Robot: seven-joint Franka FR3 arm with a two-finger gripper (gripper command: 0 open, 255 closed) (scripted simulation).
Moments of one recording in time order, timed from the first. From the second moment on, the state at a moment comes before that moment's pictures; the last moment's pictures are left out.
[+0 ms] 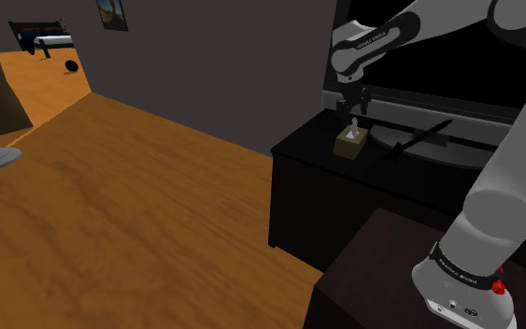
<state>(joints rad) -0.22 0.06 -0.19 -1.98 -0.32 1.88 0.01</state>
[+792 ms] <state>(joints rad) -0.30 0.42 -0.24 -1.62 -0.31 1.90 -0.05</state>
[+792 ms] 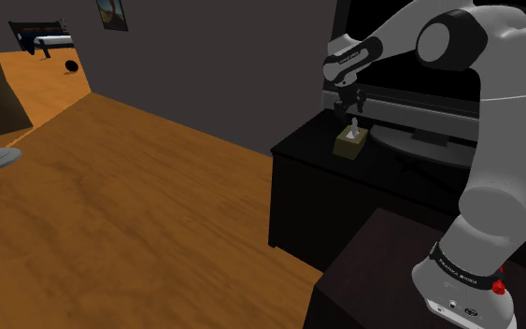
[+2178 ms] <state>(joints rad) -0.32 0.44 -0.25 -1.66 -0.31 1.96 -0.04</state>
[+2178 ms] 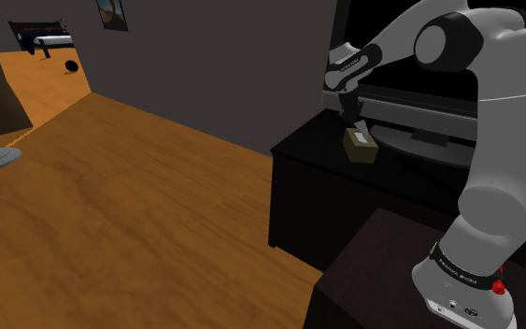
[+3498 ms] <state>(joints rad) -0.34 0.20 -0.22 -2.03 -0.46 2.28 -0.39</state>
